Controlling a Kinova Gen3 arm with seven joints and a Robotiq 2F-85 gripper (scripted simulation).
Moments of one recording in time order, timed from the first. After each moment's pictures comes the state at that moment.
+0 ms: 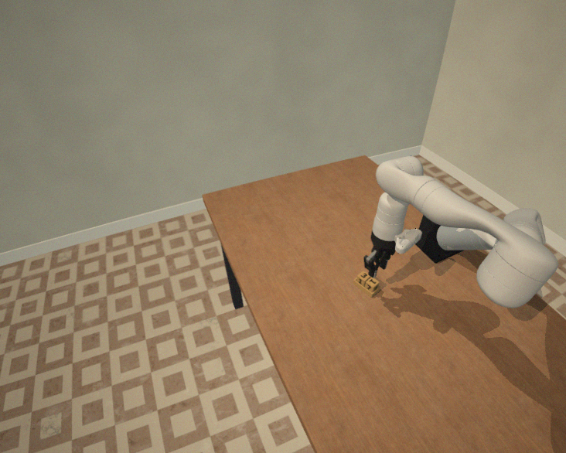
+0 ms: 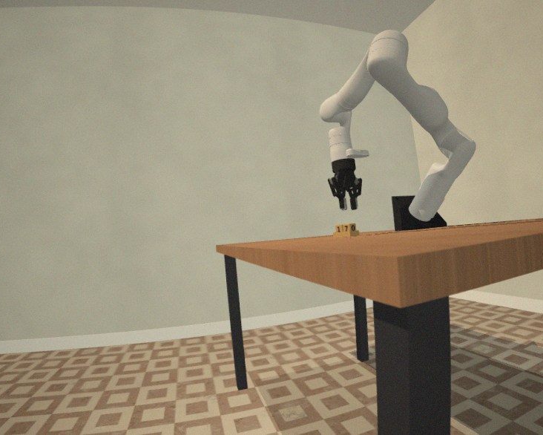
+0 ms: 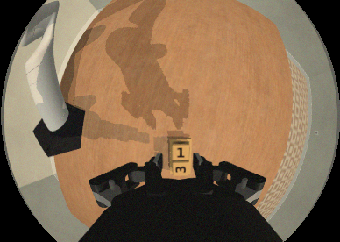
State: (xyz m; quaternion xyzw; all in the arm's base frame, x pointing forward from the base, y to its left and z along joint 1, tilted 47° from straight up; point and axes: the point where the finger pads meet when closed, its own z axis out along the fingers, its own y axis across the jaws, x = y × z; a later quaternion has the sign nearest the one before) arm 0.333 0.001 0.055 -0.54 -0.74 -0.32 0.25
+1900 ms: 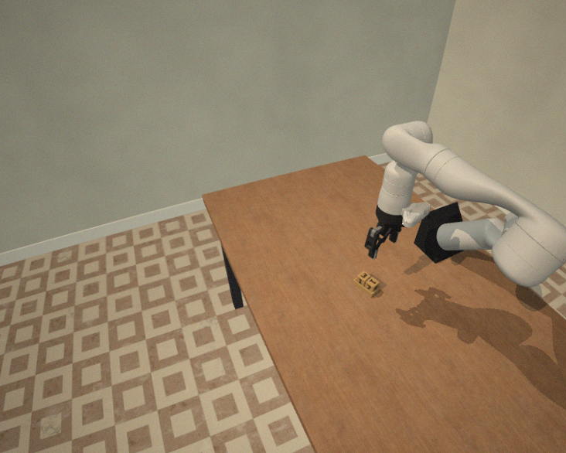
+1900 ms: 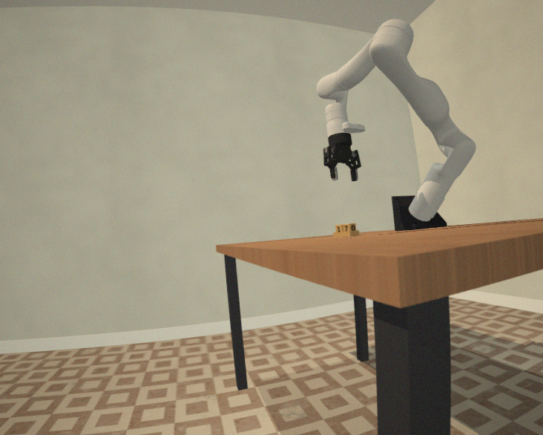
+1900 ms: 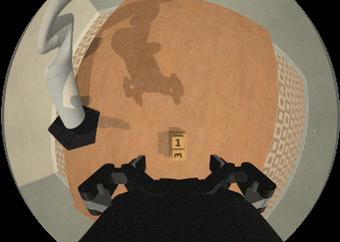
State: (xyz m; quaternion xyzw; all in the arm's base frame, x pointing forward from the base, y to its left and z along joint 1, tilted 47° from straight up) arm 0.337 -0.060 0.112 -0.54 -0.74 -0.32 0.25
